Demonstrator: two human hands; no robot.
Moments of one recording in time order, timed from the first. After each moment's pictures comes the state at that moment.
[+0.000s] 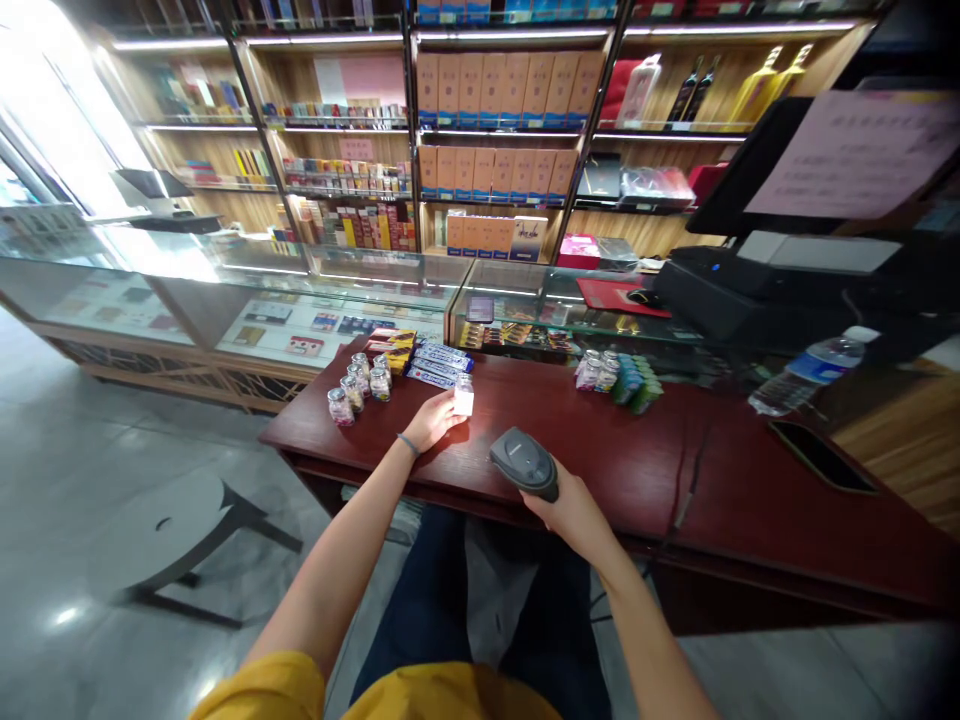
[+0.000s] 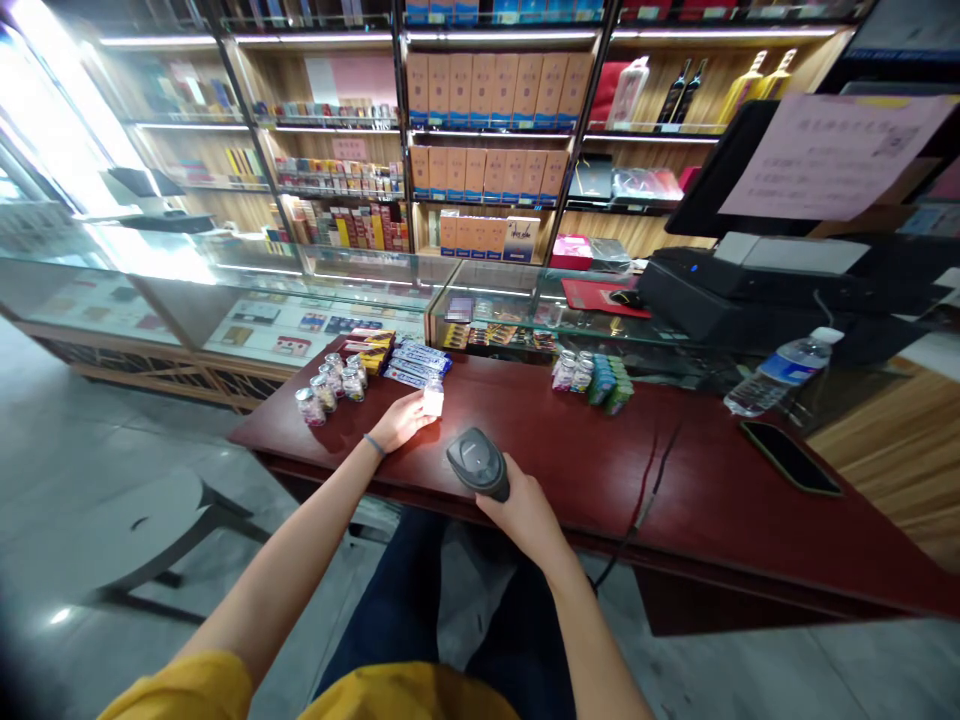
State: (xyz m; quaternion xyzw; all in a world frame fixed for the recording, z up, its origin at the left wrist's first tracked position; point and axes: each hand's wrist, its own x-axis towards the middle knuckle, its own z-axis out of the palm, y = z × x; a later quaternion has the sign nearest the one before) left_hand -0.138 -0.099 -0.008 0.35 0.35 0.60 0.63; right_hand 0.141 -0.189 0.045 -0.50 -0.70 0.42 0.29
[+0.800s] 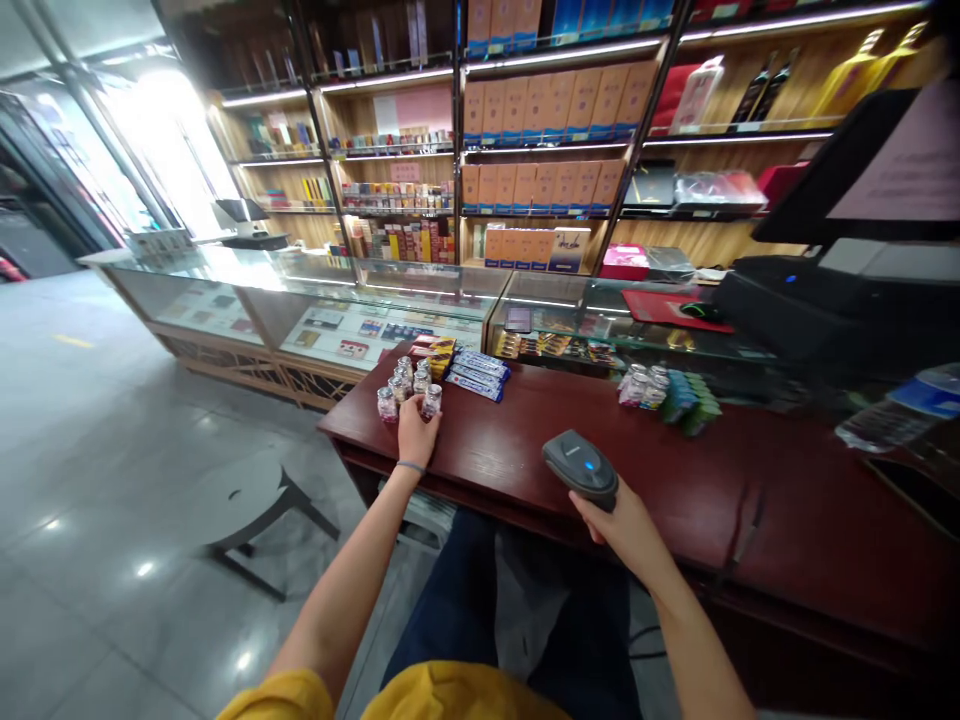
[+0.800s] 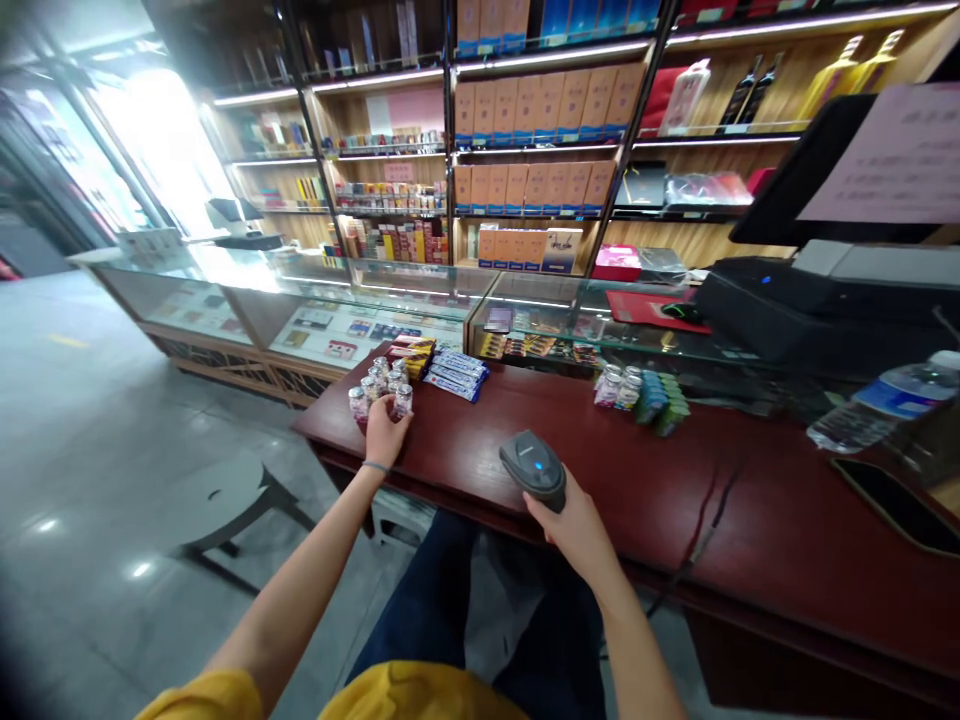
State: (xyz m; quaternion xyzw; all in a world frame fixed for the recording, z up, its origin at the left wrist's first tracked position) left_hand -0.211 -0.162 -0.017 0.43 0.67 0.60 0.05; right_hand 0.148 -0.195 0.046 -0.49 -0.67 0.42 0.37
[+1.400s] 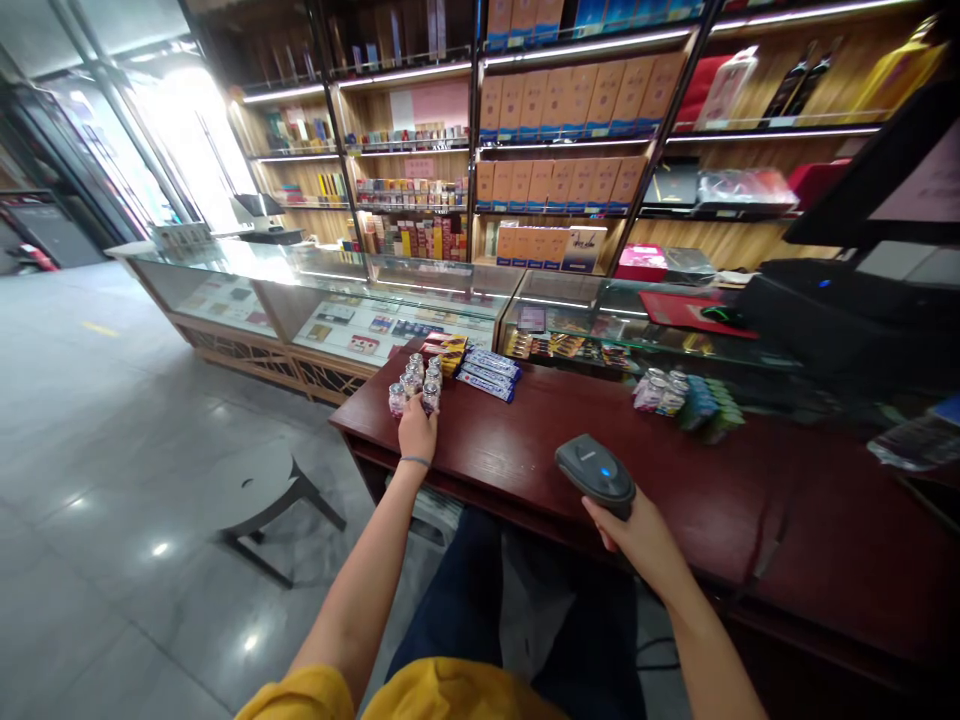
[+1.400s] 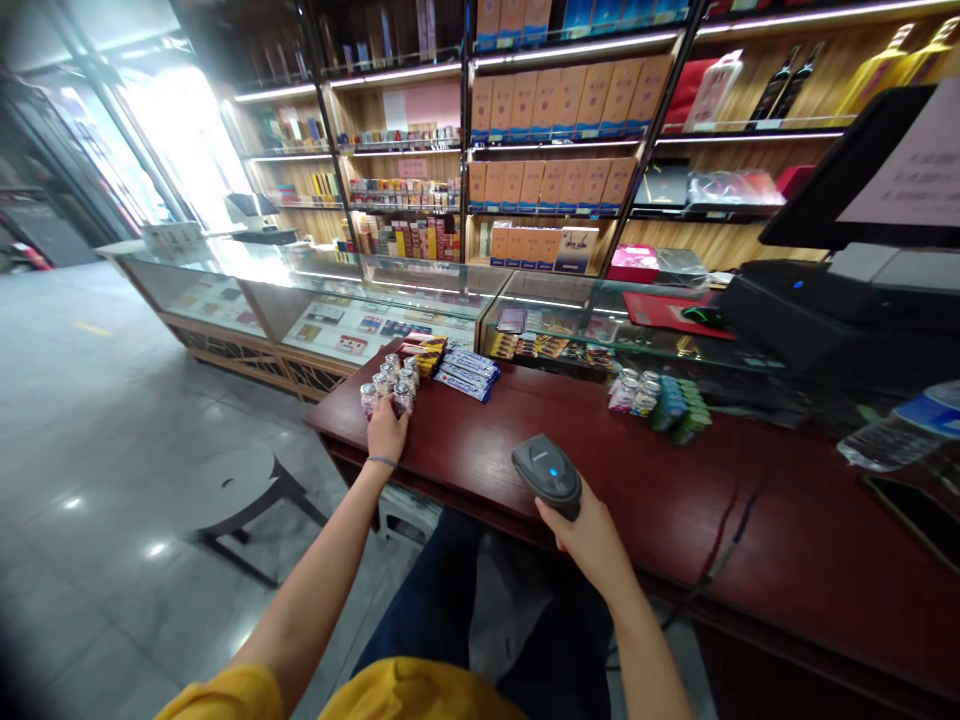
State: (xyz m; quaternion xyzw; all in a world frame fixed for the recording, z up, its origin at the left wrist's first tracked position) left_hand -0.221 -0.172 -0.019 0.43 0.76 0.48 -0.01; right_hand 0.145 -0.200 0.053 -0.49 -0.67 0.40 0.37
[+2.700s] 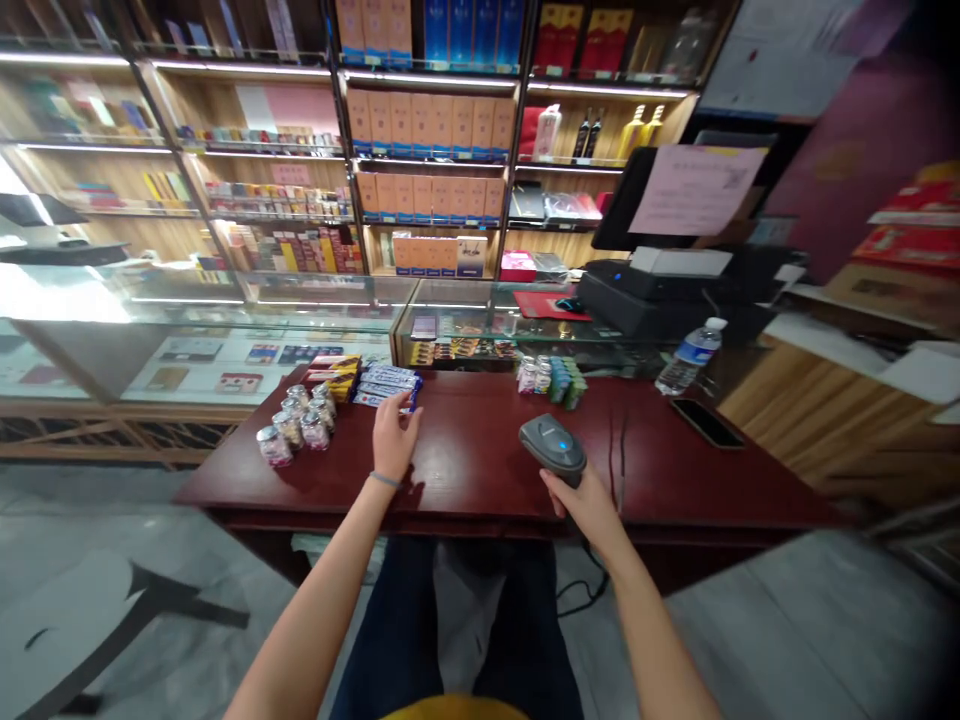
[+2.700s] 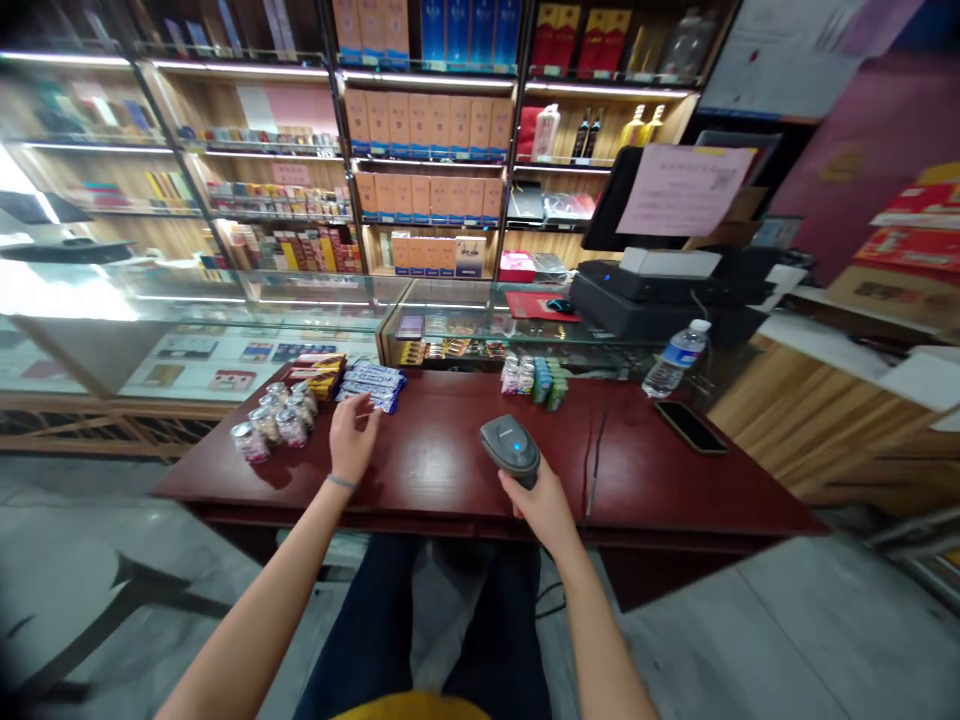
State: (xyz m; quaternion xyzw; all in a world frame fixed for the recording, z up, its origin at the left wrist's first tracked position) left_hand -0.106 -0.117 0.019 0.59 0.52 0.62 -0.02; right_hand 0.225 -0.179 0.042 -0.52 -0.61 0.38 0.46
